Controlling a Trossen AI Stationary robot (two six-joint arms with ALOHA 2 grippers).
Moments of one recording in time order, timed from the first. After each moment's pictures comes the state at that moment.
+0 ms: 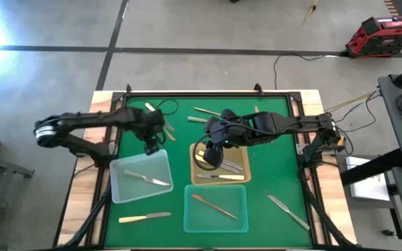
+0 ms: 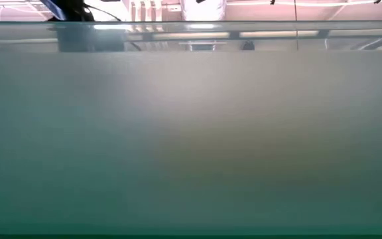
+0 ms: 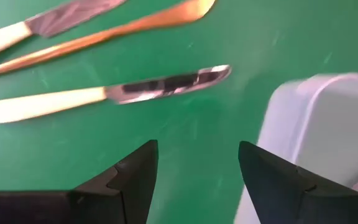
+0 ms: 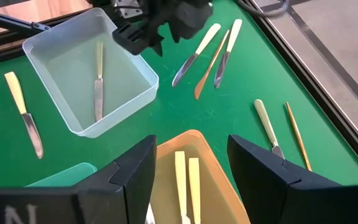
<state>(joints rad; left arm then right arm) 0.35 1.31 0.87 -0.99 -0.04 -0.06 0.13 1.79 2.02 -1.06 0.34 0.39</state>
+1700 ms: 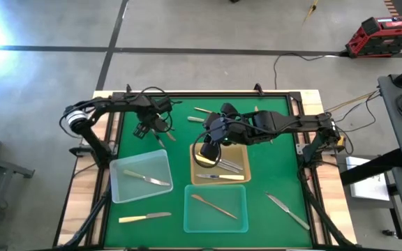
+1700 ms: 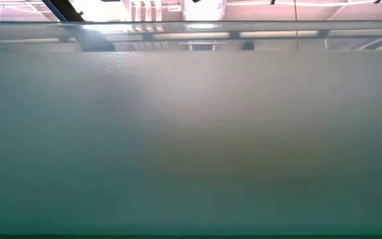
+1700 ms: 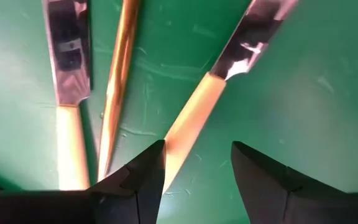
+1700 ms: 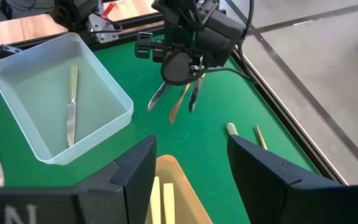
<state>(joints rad) 0.63 1.67 0.93 -0.86 -0.30 1.15 0.12 1.79 2.02 -1.00 0.46 0.33</state>
